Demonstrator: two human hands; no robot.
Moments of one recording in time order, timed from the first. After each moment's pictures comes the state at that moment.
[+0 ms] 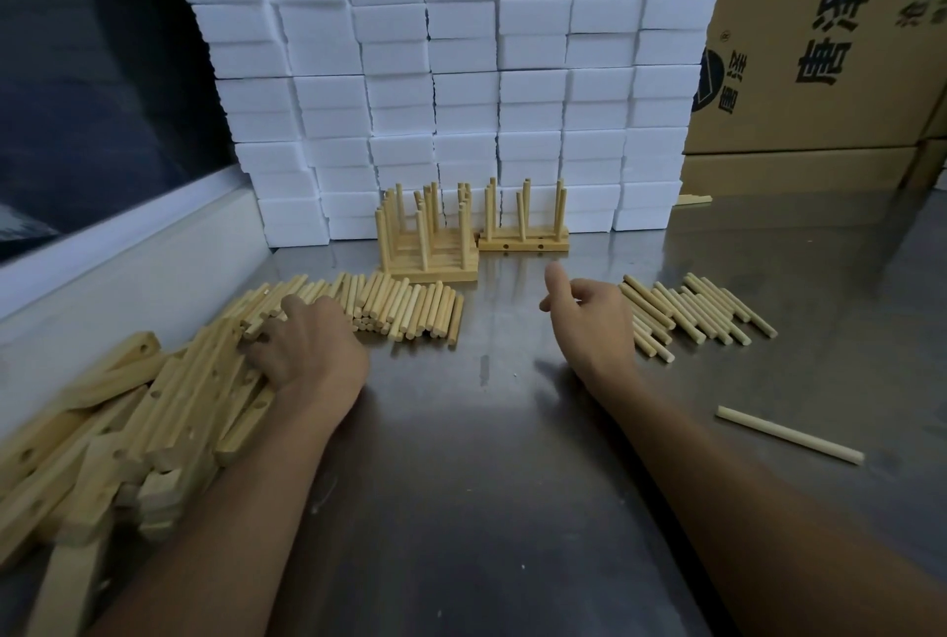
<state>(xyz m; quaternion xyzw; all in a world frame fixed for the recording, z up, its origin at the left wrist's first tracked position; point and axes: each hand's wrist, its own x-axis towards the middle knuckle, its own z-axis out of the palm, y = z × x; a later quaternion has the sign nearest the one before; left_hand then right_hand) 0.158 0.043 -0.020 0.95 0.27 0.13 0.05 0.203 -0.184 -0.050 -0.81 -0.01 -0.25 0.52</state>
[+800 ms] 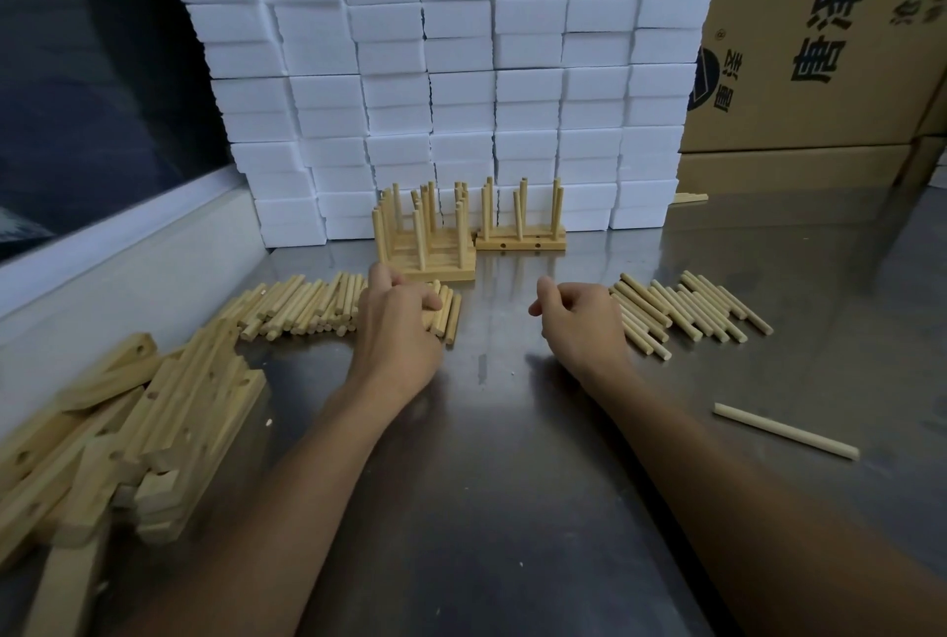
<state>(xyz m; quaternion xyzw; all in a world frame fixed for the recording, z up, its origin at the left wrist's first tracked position) 0.165 -0.001 -0.029 0.93 0.02 0.25 0.28 0.197 -0.182 -0.044 -0.84 -0.01 -0.19 0.50</state>
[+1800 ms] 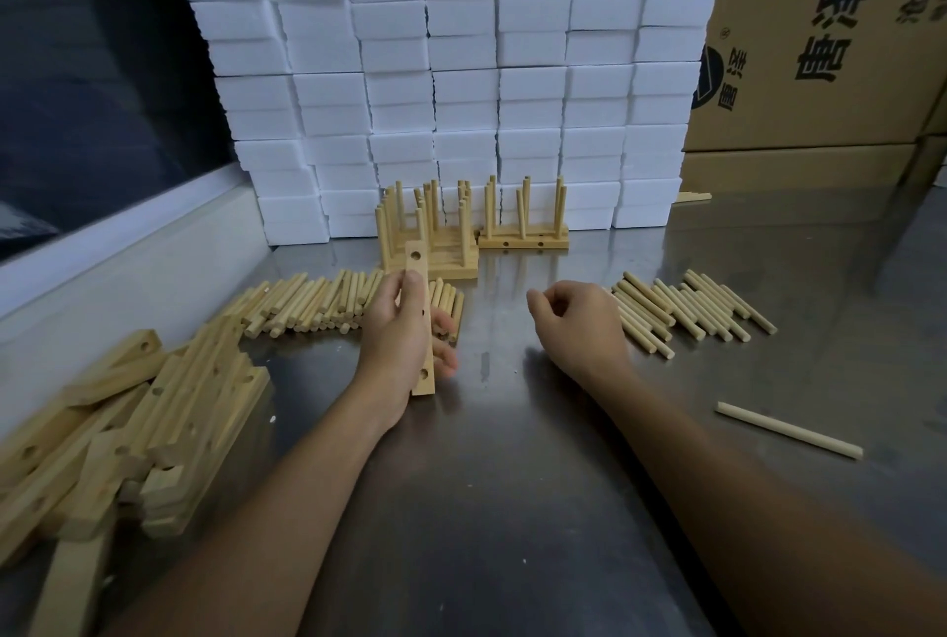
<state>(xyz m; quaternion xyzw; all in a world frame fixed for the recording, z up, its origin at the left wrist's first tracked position) 0.162 -0.005 -0.035 0.69 0.04 0.16 0.70 0.200 -0.179 -0.050 -0.88 -0.03 -0.20 0.43</state>
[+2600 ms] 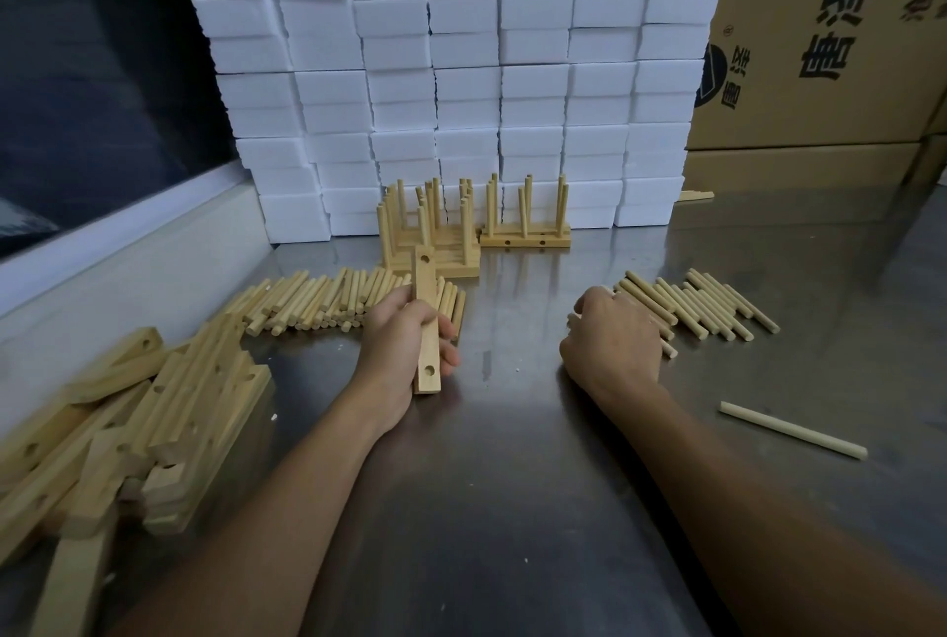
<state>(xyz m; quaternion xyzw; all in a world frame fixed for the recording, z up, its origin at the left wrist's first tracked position) 0.161 -0.001 -0.040 0.64 0.02 0.11 0.76 0.185 -0.192 -0.045 -0.97 0.07 -0.16 0.18</state>
